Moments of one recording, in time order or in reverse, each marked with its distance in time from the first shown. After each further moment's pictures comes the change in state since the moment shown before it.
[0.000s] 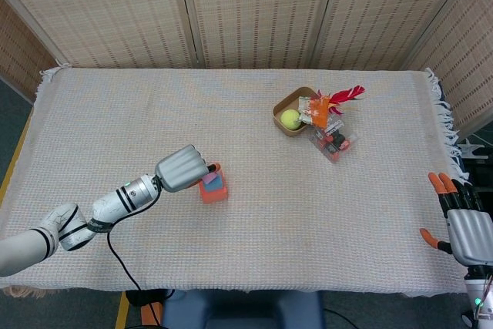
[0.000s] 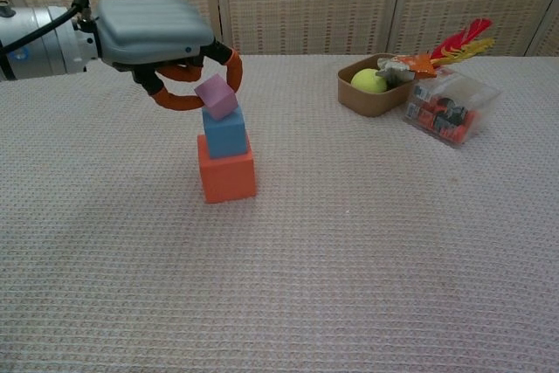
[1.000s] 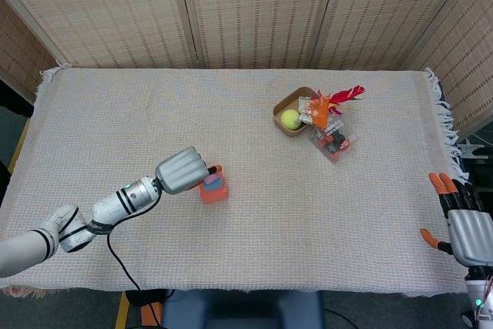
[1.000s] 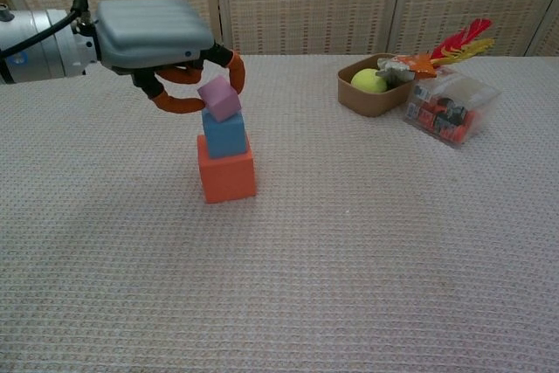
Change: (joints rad) left arm 0.000 0.000 0.009 -0.012 -0.001 0.015 0.035; right arm -0.004 0.003 -0.001 -0.004 -0.008 0.009 0.003
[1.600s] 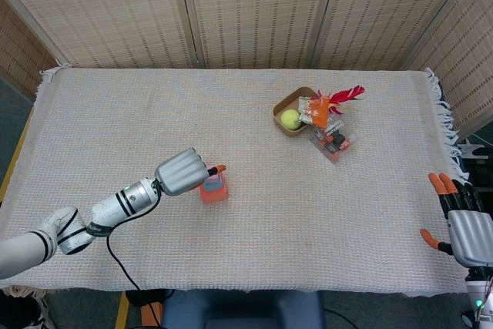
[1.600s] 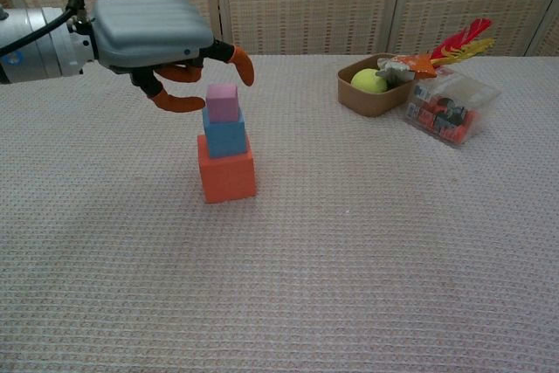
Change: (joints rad) left arm 0.008 0.011 0.000 -0.028 -0.002 0.009 0.028; right arm -0.001 0.001 -0.002 0.000 -0.005 0.000 0.001
